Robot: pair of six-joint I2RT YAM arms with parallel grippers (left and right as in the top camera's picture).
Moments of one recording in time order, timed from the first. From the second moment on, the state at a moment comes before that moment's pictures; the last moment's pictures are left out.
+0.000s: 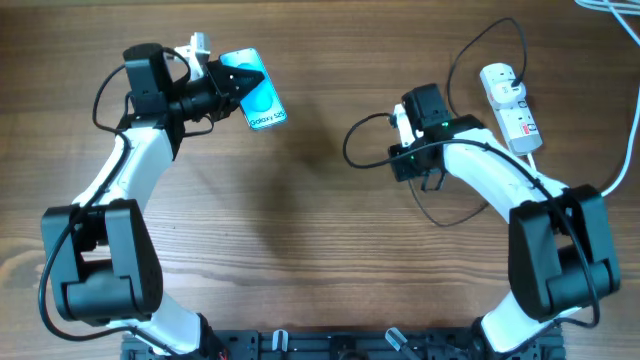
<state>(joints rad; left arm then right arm) 0.07 1.78 1.12 0.09 1.03 -0.83 0.30 1.80 1.11 -0.63 -0.04 0.03</state>
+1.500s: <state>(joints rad) 0.07 1.78 1.12 0.10 1.05 -0.83 0.29 1.78 0.97 -0.46 -0.19 0.04</state>
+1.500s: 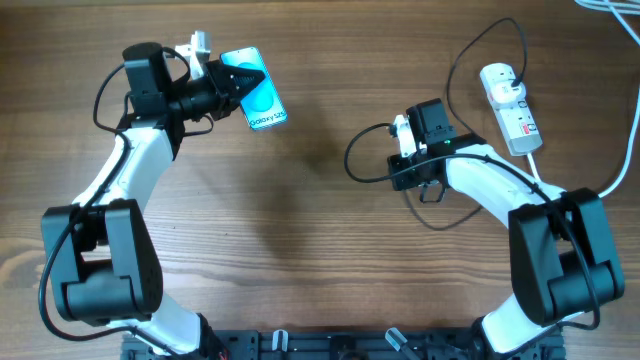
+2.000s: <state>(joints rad) 0.02 1.78 1.12 0.81 1.19 -1.32 0.18 1.72 1.00 -0.12 -1.40 0.16</state>
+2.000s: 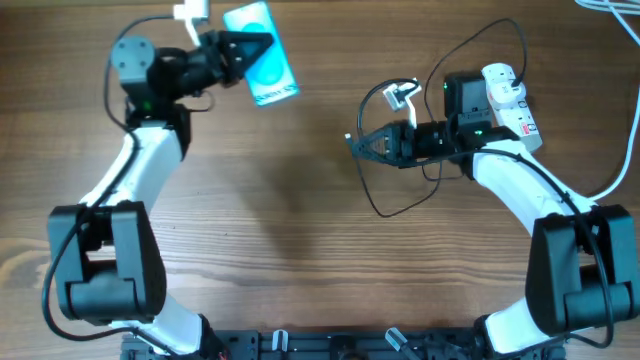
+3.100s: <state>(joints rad) -0.12 1.78 1.12 0.79 1.10 -1.44 0.28 1.71 1.00 0.68 -1.39 1.07</state>
